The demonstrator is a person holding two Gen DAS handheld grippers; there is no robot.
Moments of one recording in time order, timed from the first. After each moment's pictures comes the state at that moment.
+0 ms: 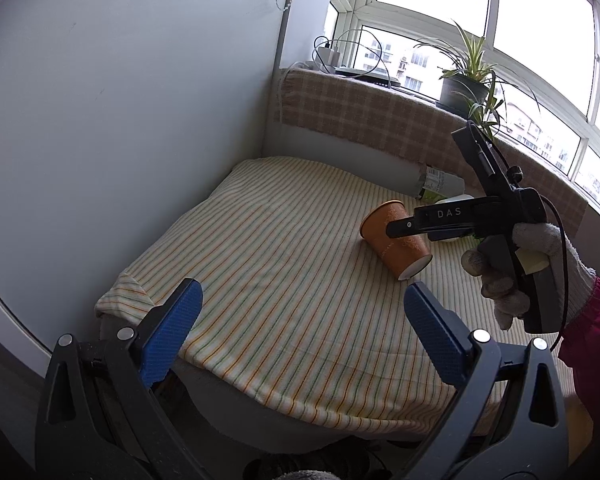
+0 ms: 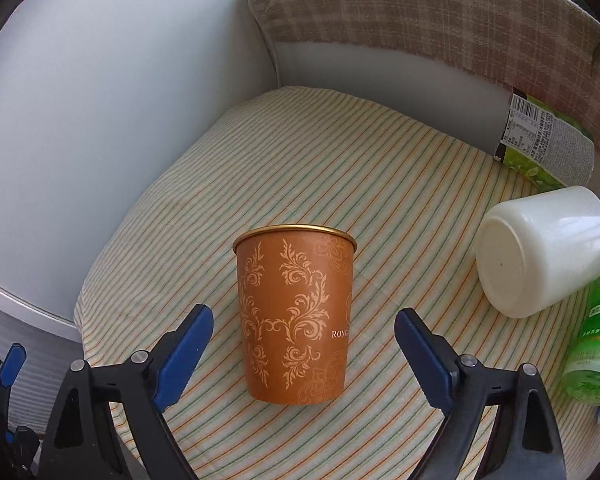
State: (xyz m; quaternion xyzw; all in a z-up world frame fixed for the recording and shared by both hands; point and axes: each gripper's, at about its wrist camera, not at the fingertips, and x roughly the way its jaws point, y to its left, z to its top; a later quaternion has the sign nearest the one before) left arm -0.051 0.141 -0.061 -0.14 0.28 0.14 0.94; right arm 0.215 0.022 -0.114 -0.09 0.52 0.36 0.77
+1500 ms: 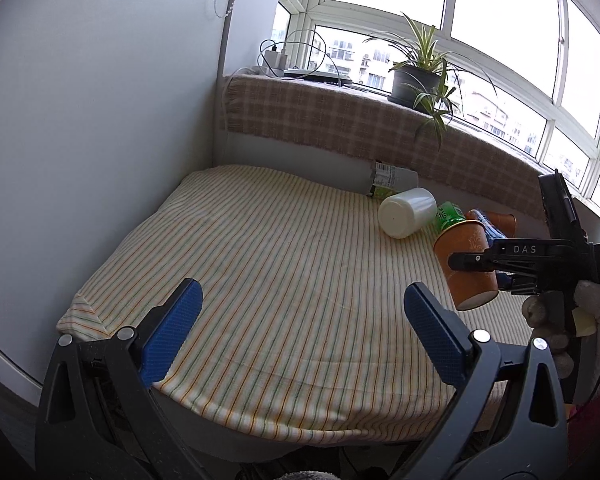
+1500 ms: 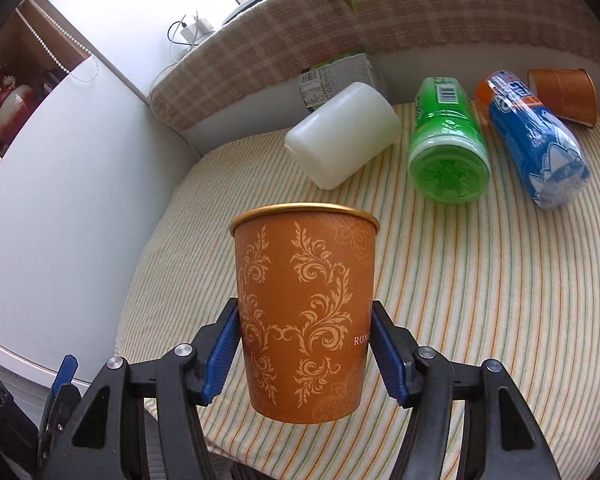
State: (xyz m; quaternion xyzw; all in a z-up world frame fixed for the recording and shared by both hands) left arm -0.028 0.098 -0.052 -0.11 0.28 0.07 0.95; right arm 0.142 -0.141 -0.101 0.15 0.50 0.24 0.82
